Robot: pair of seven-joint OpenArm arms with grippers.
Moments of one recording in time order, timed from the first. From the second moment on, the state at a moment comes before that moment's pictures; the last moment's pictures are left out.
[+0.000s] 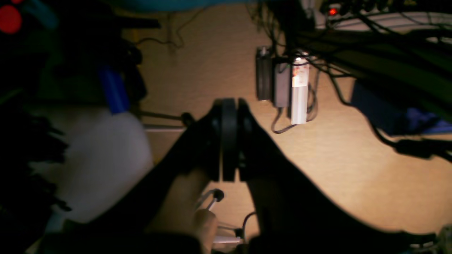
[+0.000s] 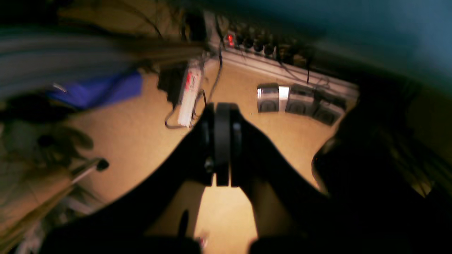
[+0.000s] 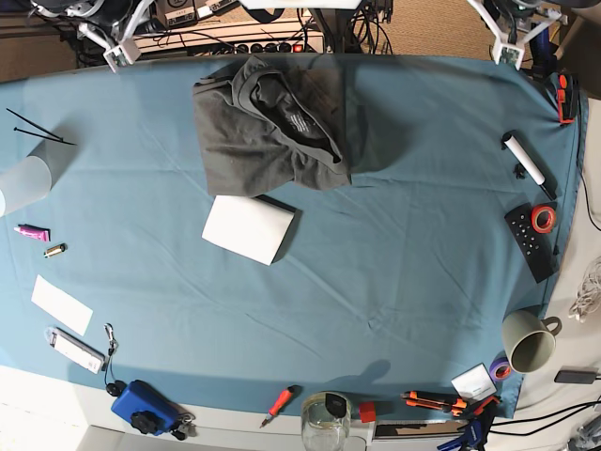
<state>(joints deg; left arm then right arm) 57.2 -7.6 -20.3 132.8 -14.2 -16.0 61.8 -53.9 14.1 33.6 121.0 39.9 37.5 -68.6</state>
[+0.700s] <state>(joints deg) 39.1 -4.9 -20.3 79.9 -9.9 -21.6 48.5 -33.4 16.7 19.2 66.1 23.0 39.6 -55.5</state>
